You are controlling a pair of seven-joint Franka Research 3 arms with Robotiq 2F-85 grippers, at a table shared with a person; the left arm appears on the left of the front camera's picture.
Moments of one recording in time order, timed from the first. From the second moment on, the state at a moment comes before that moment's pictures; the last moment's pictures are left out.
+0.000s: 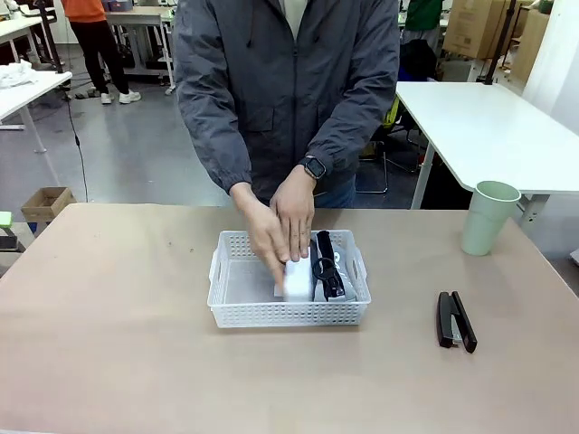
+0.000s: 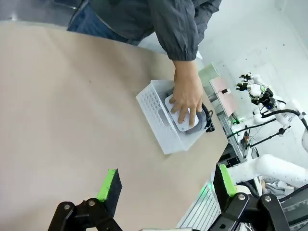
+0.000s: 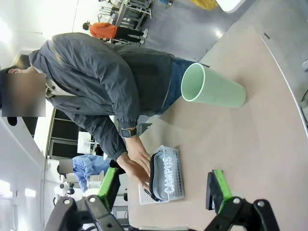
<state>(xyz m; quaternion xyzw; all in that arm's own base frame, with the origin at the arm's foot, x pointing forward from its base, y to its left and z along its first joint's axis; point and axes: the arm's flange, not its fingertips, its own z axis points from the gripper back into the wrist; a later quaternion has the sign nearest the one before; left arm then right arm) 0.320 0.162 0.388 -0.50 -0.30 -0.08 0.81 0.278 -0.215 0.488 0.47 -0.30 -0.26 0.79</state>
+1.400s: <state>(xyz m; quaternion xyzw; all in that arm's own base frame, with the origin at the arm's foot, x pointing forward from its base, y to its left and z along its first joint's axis) 0.318 0.162 0.391 -0.49 -0.29 -0.08 0.82 0.278 -0.215 0.488 0.47 -0.30 -0.26 0.79</state>
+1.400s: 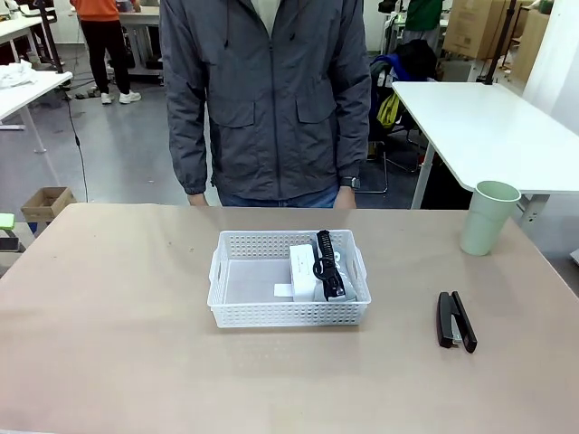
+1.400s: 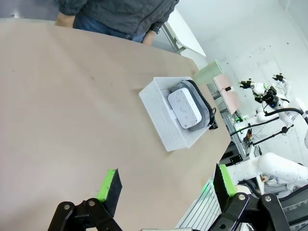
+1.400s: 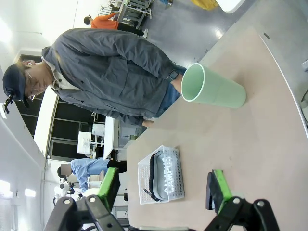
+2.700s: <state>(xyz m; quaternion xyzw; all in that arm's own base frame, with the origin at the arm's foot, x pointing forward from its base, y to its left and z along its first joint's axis) 0.319 0.162 0.392 -0.49 -0.29 -0.08 0.82 0.362 0.080 0.457 0.10 -0.13 -0.07 0.98</state>
